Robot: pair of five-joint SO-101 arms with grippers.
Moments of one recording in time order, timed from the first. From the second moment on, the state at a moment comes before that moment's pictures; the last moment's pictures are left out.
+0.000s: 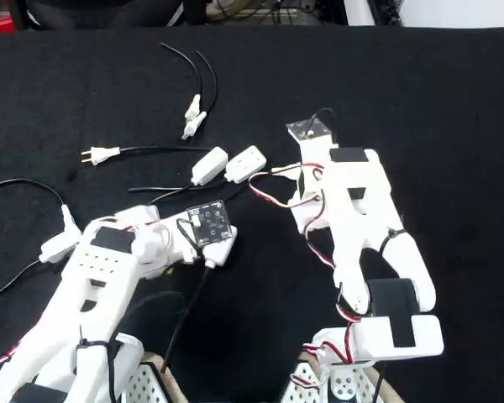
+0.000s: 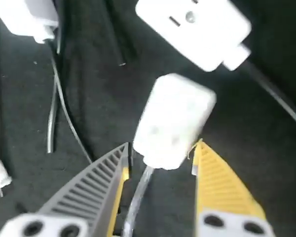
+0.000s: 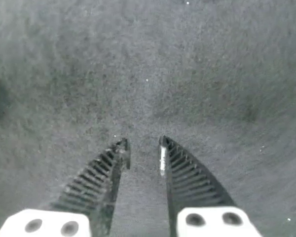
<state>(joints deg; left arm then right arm) 5.8 -38.0 63.9 48.3 -65.0 -3.2 -0.1 29.2 70.5 13.8</state>
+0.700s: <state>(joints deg) -5.4 -52.4 61.5 62.0 -49.8 -4.8 4.5 14.2 73.9 32.5</state>
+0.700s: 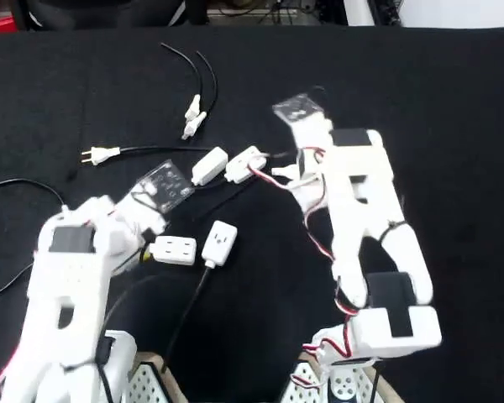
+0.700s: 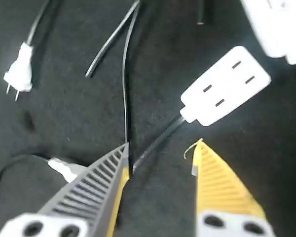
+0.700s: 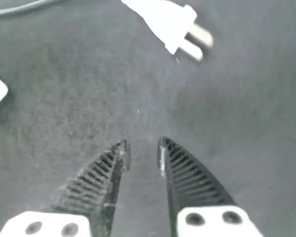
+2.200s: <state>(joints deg) -5.2 -104.0 96.3 70.6 -49.4 -7.4 62.5 -63.1 99.0 62.2</state>
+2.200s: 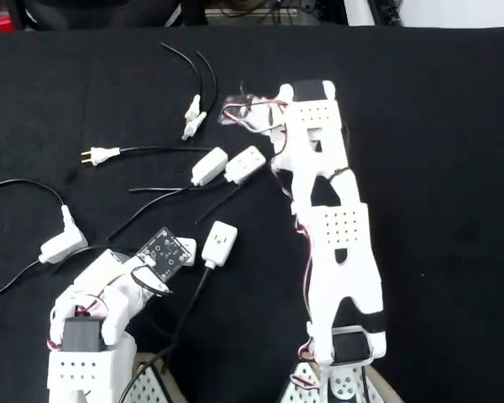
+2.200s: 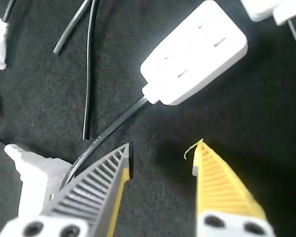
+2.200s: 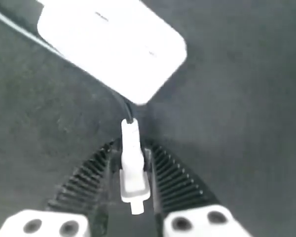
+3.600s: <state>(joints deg) -5.2 -104.0 96.3 71.3 -49.3 -22.7 33.4 3.0 92.4 17.5</state>
